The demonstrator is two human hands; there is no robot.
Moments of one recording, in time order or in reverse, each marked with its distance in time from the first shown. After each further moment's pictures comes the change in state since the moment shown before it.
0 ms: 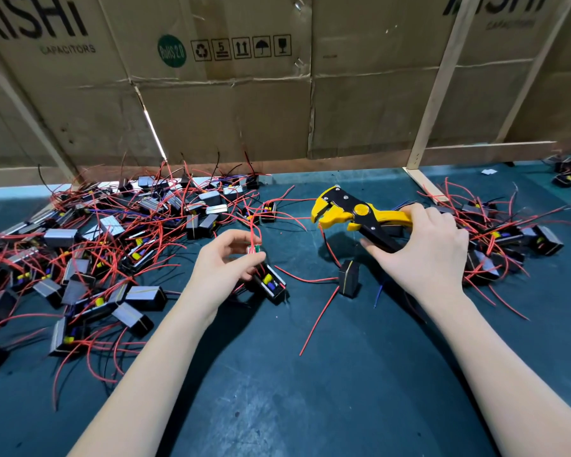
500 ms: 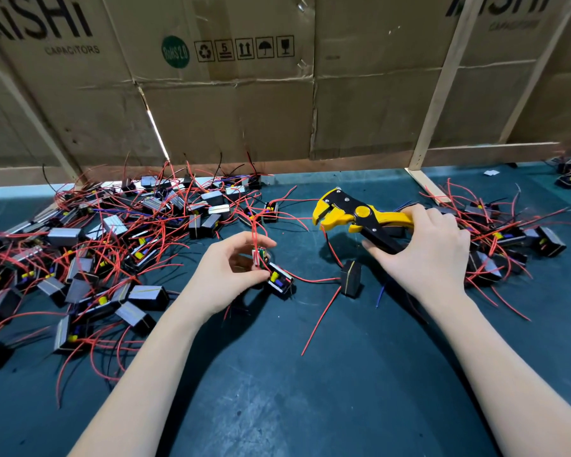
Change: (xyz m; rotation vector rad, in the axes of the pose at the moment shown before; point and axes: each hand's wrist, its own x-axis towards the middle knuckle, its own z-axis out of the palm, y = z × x) left_hand -0.003 0.004 -0.009 0.193 -0.207 0.181; right_hand 0.000 -0.001 0.000 -0.004 -0.016 -0.006
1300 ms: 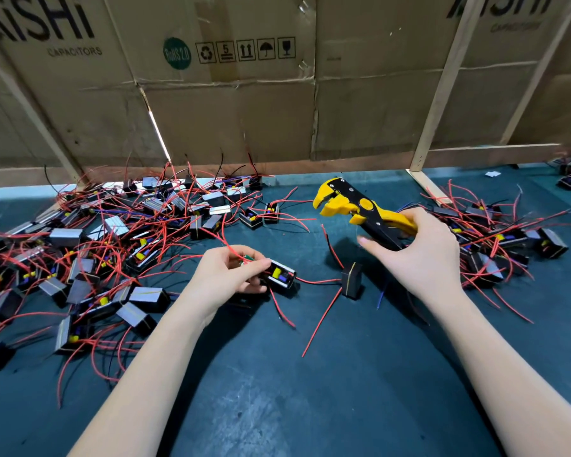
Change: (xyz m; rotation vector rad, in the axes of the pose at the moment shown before) left_hand 0.002 -0.002 0.008 -0.292 0.135 -0.301; right_hand 0.001 -0.011 -0.016 0.375 -0.172 0.143
